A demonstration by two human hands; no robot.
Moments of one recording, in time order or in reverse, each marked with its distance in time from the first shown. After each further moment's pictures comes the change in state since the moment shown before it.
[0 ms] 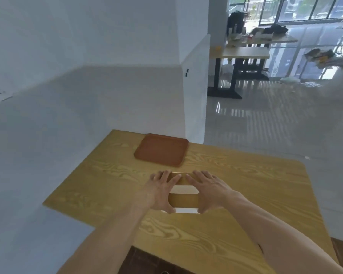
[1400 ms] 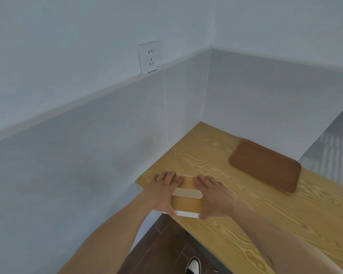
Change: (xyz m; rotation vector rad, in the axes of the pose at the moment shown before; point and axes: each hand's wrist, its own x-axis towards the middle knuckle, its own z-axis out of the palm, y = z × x) left_hand -0.180 -0.363 0.116 -0.200 0.027 -0.219; right_hand 0.255 -0.336 -0.001 -0.005 -0.009 -0.308
